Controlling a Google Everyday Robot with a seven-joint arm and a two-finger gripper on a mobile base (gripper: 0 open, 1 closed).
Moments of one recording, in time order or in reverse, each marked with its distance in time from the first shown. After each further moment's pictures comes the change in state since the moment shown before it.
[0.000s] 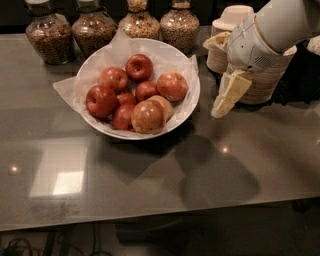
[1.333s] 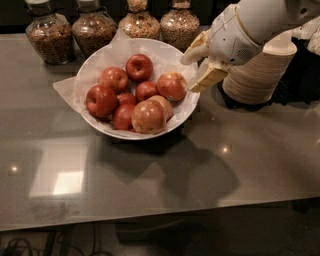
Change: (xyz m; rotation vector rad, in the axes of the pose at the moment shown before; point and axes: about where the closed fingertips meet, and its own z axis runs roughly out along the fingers) arm -0.040 -0.010 0.008 -0.001 -0.055 -0.108
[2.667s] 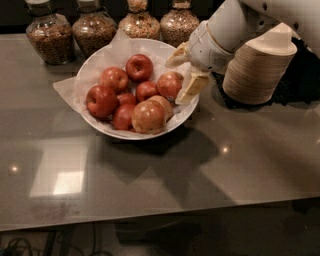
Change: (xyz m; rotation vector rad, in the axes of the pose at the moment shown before) arm 0.008 -0.015 0.060 -0.090 0.000 -0.083
